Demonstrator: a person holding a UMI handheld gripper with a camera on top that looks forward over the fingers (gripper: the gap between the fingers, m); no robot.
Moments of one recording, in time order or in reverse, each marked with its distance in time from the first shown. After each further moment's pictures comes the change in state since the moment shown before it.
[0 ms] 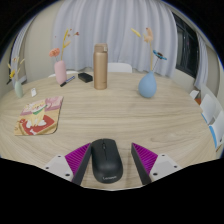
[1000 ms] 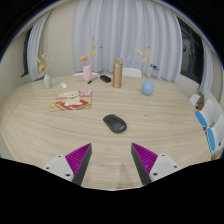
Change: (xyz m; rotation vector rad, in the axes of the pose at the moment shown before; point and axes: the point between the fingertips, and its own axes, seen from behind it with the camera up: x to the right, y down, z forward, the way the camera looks) arm -0.021 0.073 -0.212 0.016 -0.120 -0.076
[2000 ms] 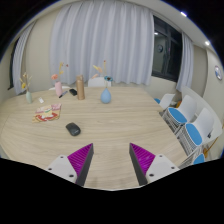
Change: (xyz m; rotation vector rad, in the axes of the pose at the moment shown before) arm 0.181 -0.014 -0.129 0.065 0.197 0.096
